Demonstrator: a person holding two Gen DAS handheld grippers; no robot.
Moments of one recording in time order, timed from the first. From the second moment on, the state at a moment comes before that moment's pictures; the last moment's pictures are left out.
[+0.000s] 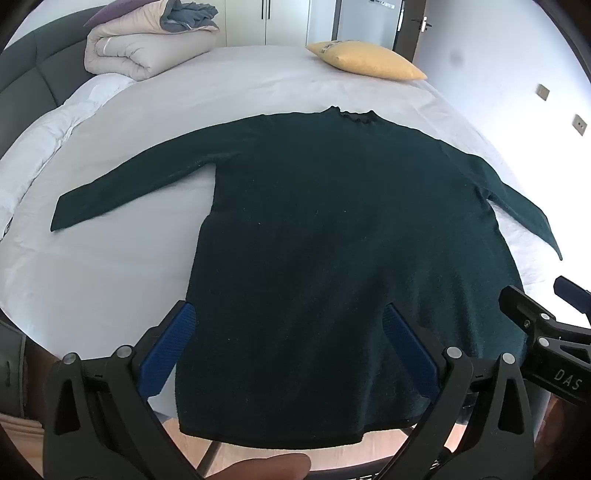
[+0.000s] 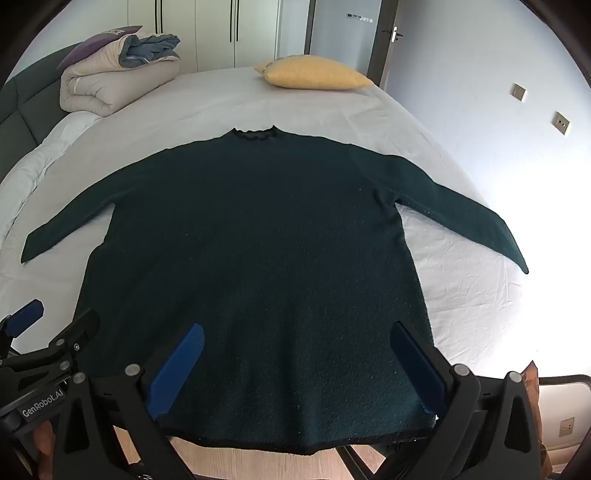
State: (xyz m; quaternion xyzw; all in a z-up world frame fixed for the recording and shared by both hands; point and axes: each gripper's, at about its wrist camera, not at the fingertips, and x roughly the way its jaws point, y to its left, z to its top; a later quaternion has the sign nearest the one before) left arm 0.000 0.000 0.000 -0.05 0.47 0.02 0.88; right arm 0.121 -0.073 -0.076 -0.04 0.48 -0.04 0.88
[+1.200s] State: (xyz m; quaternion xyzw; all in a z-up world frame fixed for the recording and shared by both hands) left arm -0.003 -0.002 -0.009 -0.04 0.47 0.02 0.88; right arm 0.120 -0.071 -0.083 -0.04 0.48 -0.04 0.87
